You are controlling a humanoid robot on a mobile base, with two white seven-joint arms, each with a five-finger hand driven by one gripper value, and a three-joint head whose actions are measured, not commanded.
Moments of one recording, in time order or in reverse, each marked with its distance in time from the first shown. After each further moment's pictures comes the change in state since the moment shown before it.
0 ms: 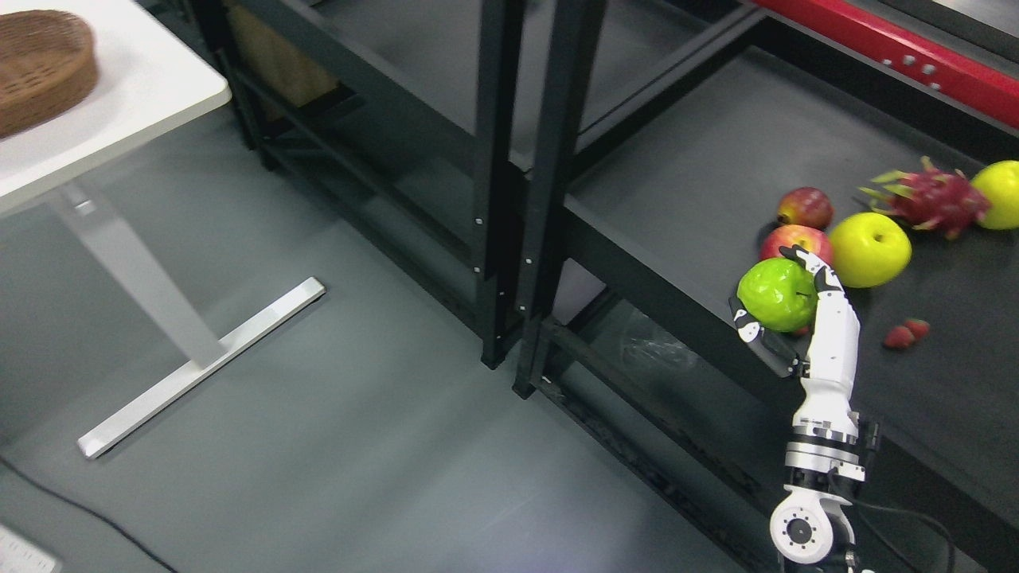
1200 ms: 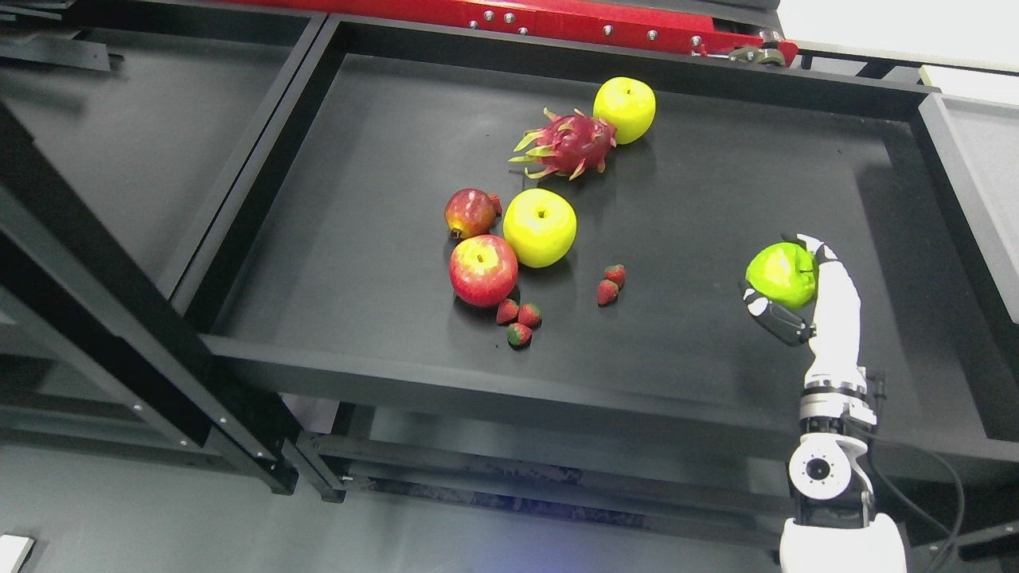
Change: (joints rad) left arm 0.000 0.000 0.001 0.000 0.000 0.000 0.000; right arm -0.188 -0.018 -0.043 0.144 0.016 0.163 0.189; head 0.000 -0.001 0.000
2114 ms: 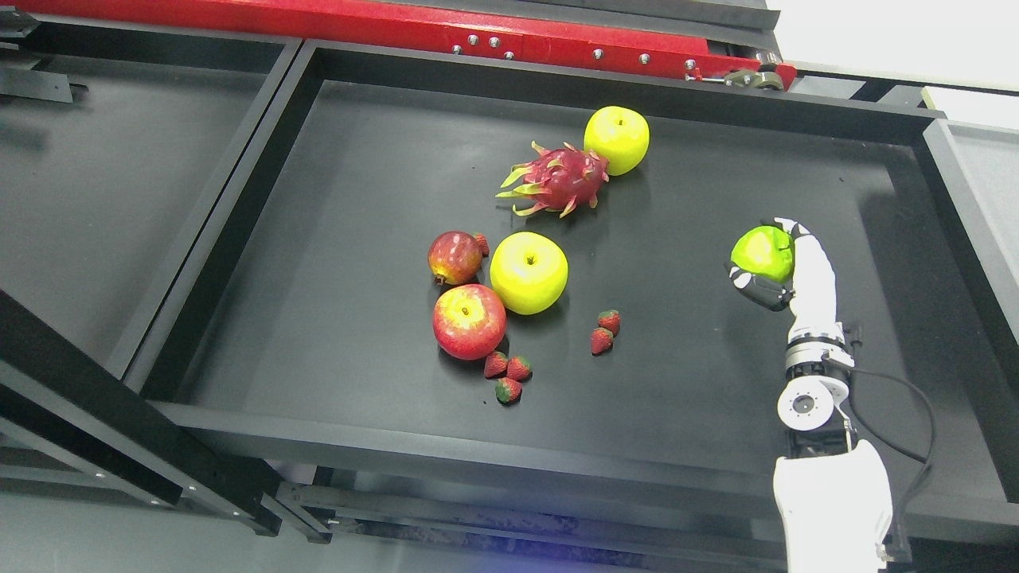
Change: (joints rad) left arm 0.000 0.000 0.000 0.000 0.000 0.000 0.000; right arm -0.182 -0.038 0.041 0.271 -0.037 0.065 0.017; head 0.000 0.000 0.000
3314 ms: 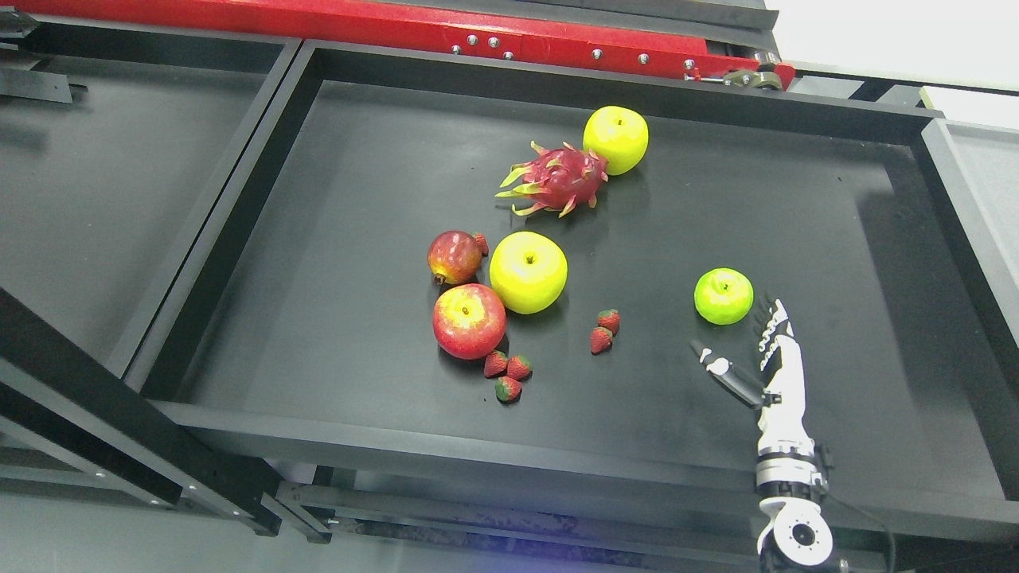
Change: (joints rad) left arm 0.000 0.000 0.001 0.000 0.000 0.000 0.000; right arm 0.365 0.047 0.037 -0.193 -0.603 -0.200 0.008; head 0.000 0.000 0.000
